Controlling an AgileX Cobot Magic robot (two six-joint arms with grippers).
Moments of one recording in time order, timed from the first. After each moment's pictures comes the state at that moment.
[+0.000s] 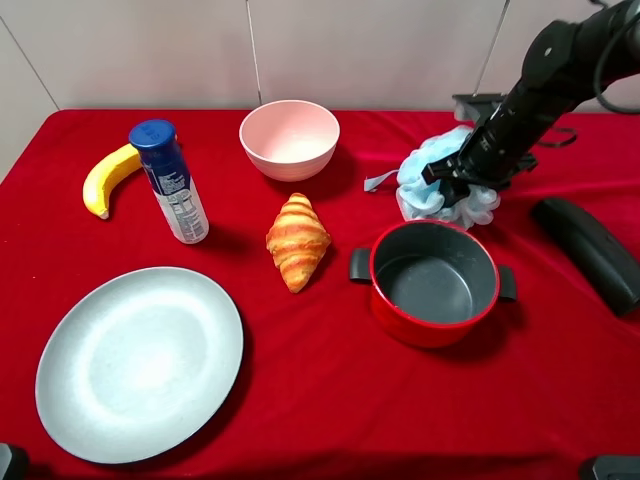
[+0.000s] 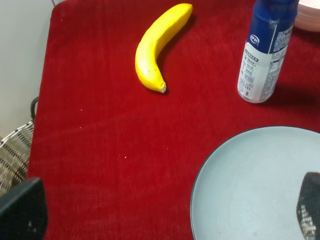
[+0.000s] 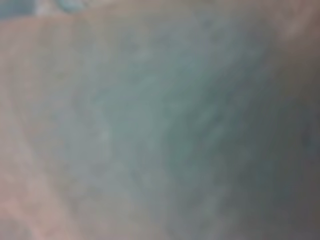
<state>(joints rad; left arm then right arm) -0.06 0.00 -0.50 0.03 1.06 0.05 0.20 2.02 -1.19 0.26 0.66 -0.28</state>
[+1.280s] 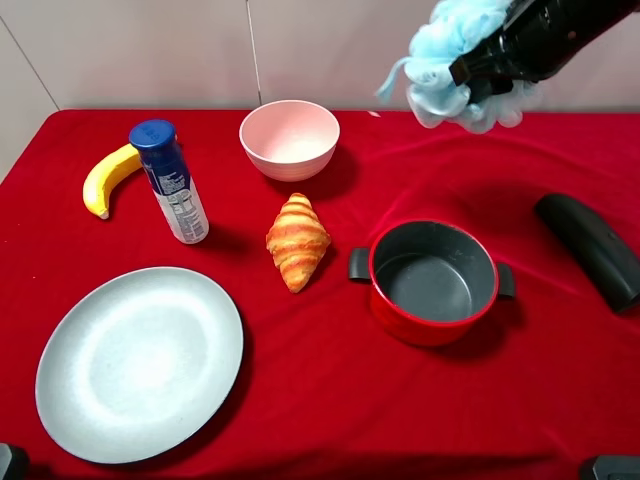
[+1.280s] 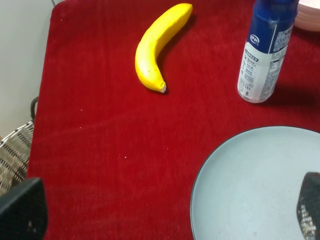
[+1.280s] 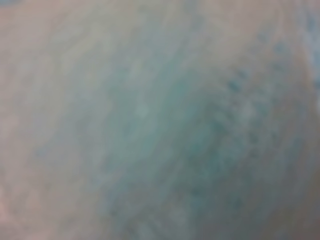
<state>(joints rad) -0.06 0.00 -0.50 0.03 1.06 0.05 0.30 1.60 -1.18 0.17 0.69 -0.28</state>
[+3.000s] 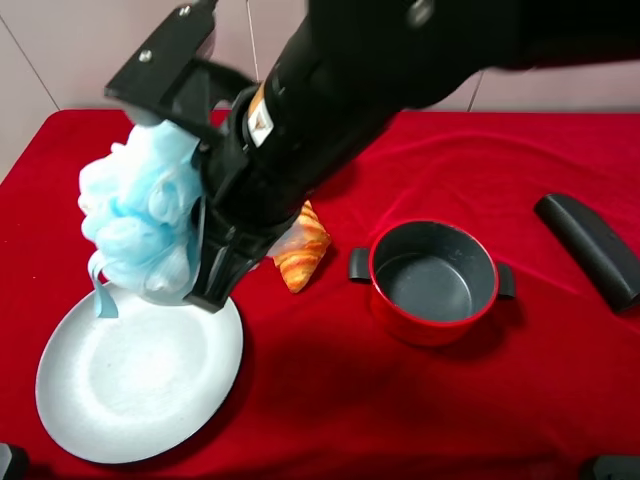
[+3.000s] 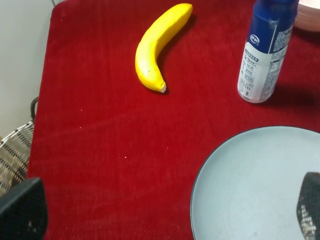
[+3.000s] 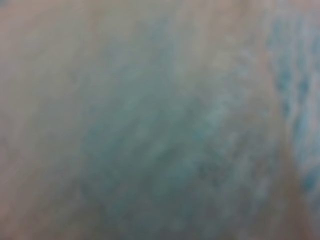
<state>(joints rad) -0.06 0.00 -0.50 0.03 1.06 0.05 1.12 1.68 -1.18 0.10 0.60 -0.28</state>
